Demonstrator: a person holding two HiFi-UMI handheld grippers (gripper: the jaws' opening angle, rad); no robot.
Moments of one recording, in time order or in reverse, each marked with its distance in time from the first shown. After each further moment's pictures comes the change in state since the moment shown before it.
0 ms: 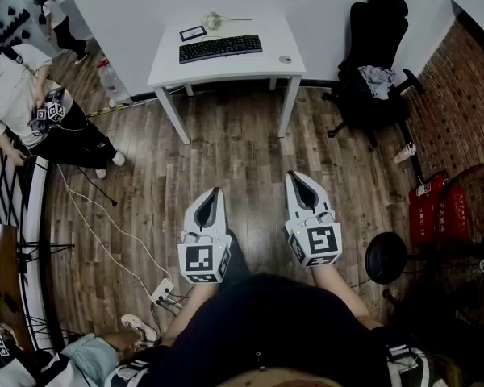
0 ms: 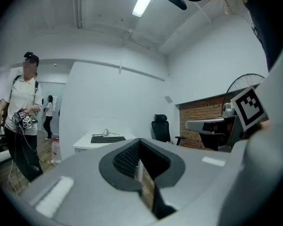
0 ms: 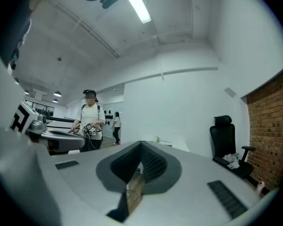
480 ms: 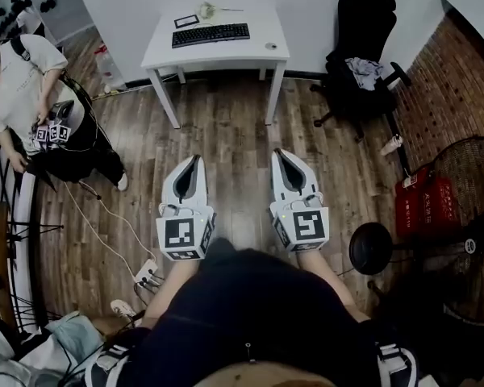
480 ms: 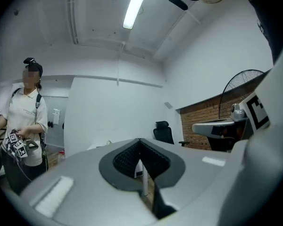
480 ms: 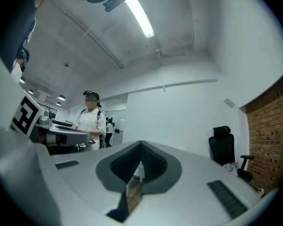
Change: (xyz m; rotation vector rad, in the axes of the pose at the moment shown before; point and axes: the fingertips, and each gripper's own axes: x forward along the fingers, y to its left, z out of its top) left arm -0.043 -0.047 0.053 0.093 -0.093 0.059; right arm -0.076 0.000 0.038 -0.028 -0.122 0.013
